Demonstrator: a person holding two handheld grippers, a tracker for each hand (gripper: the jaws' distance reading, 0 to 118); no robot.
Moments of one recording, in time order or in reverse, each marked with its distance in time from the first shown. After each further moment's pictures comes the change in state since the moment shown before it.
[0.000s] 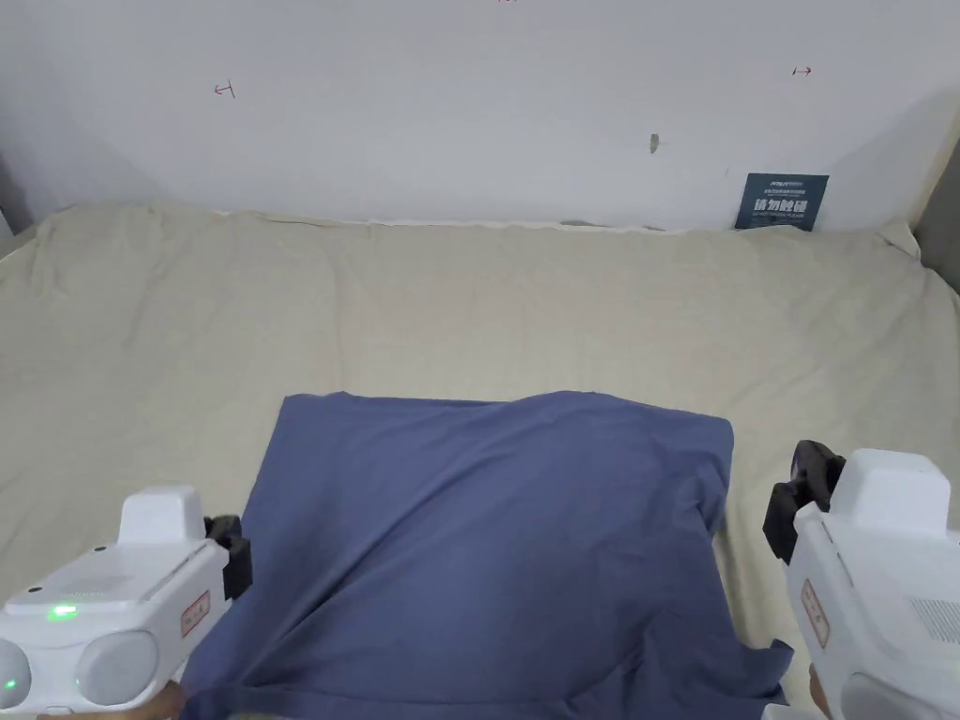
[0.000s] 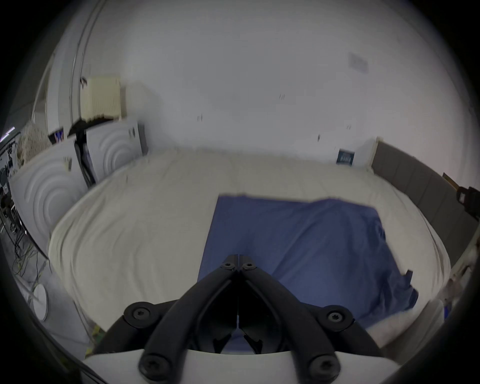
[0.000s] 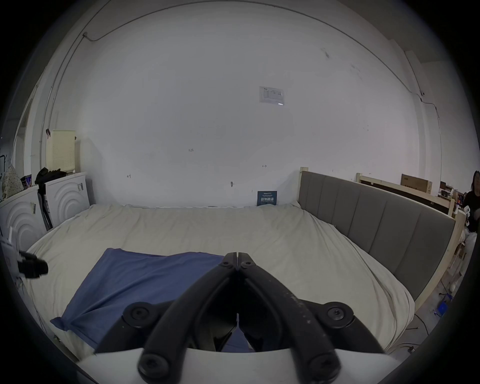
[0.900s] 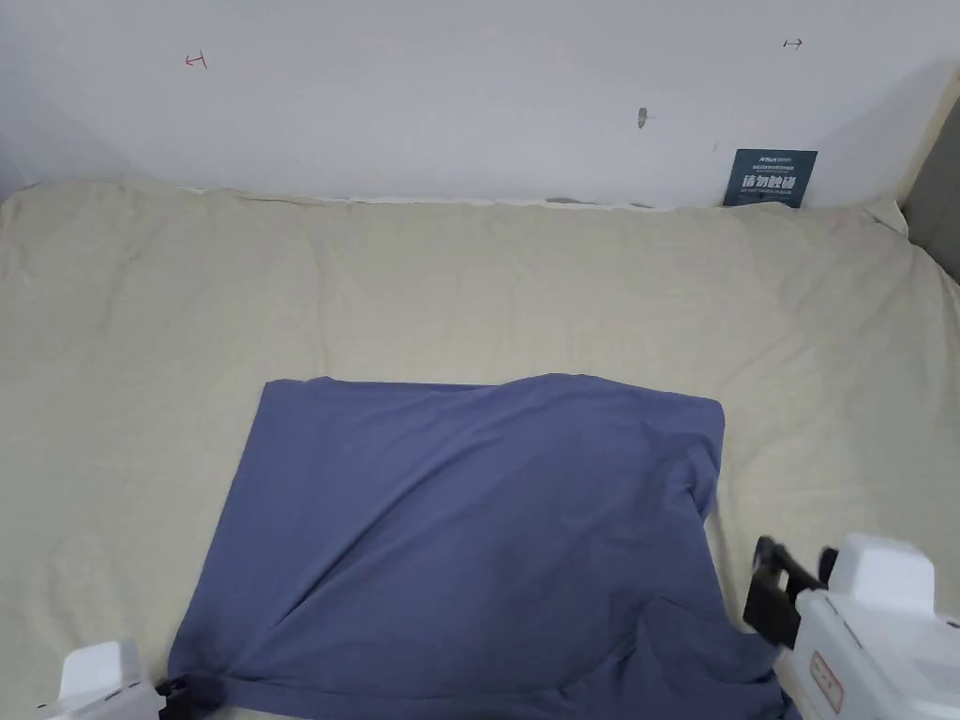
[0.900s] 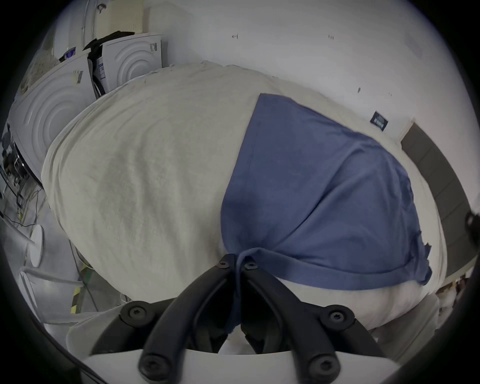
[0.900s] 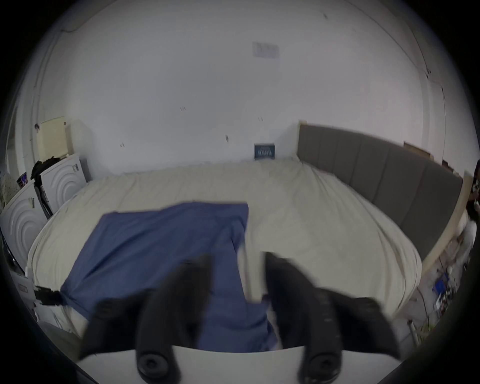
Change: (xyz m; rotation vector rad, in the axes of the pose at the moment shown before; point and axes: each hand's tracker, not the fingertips) left arm -0.055 -0.094 -0.044 -0.306 0.023 0.191; right arm 0.025 -0.072 -0.016 -0.314 -0.002 -0.074
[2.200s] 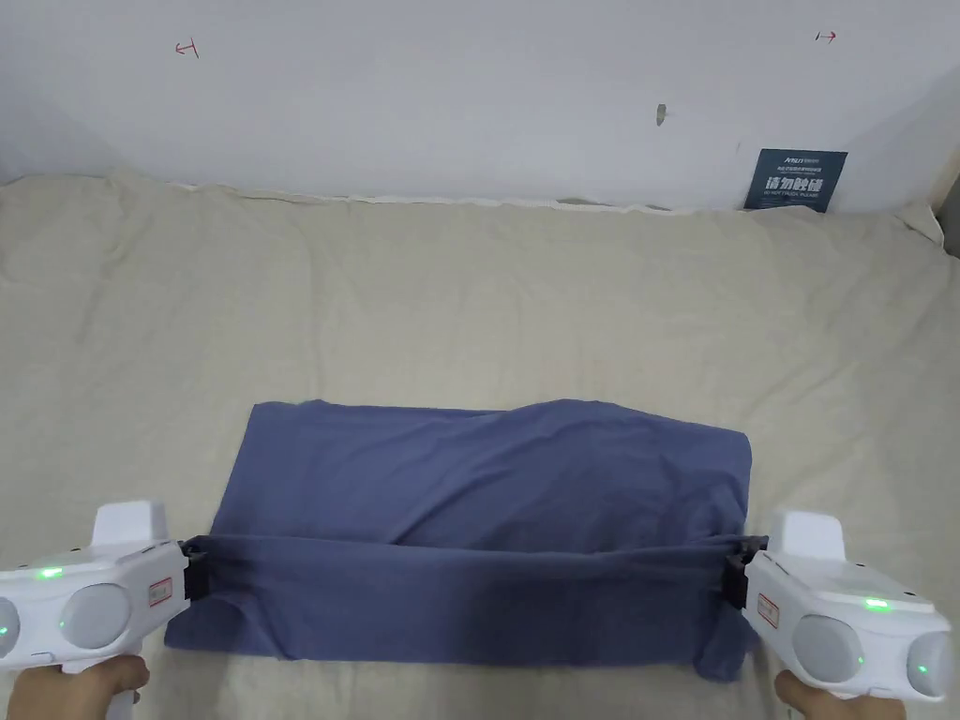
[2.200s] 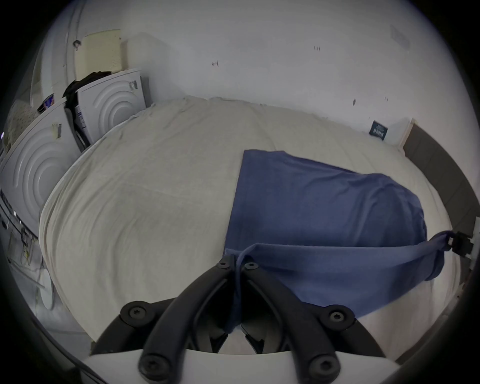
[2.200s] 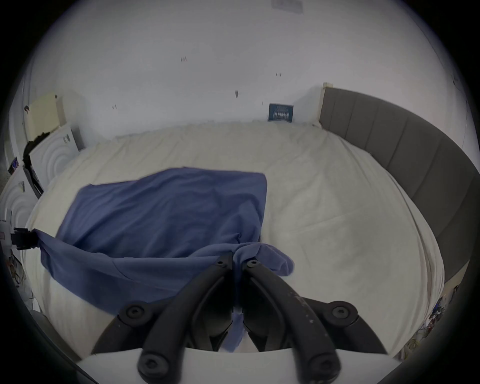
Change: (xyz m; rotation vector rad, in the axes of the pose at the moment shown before) left arm 0.049 0.146 -0.076 0.100 0.059 -0.148; right arm -0.026 0.043 -0.180 -0.204 0.028 0.105
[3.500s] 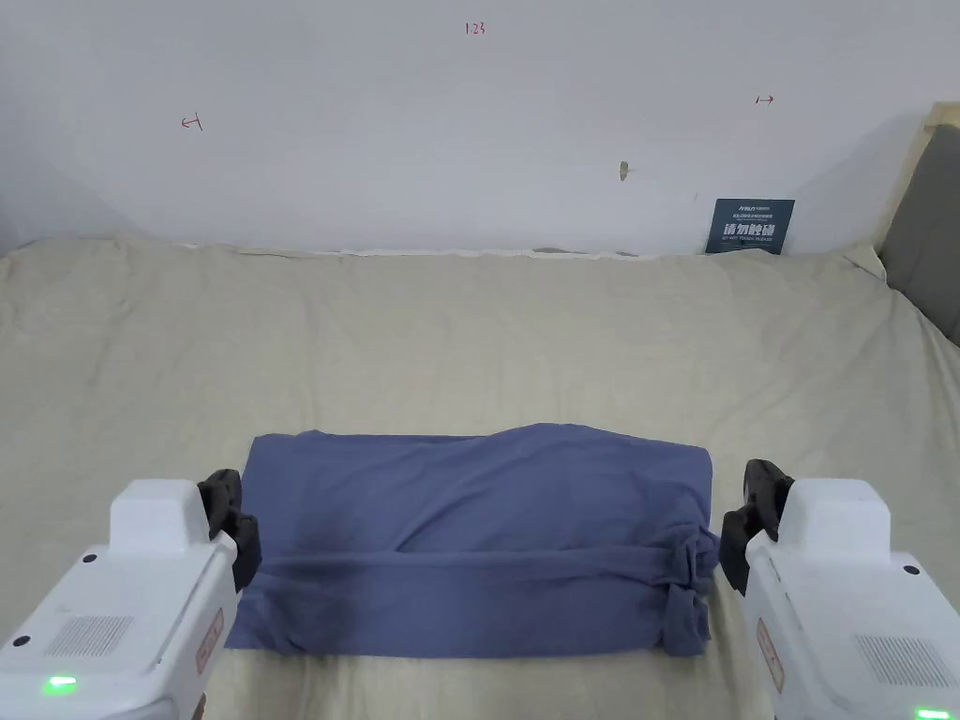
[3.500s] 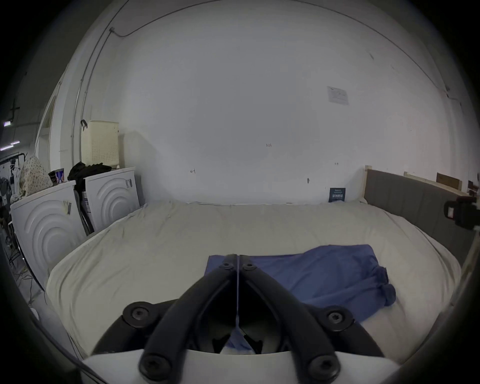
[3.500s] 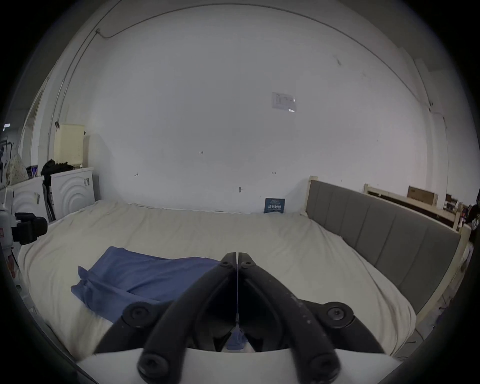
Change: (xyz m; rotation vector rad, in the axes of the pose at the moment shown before) left arm 0.074 -0.037 0.188 0.599 -0.071 -0.098; right arm -0.021 -0.023 0.210 0.562 -0.046 0.051
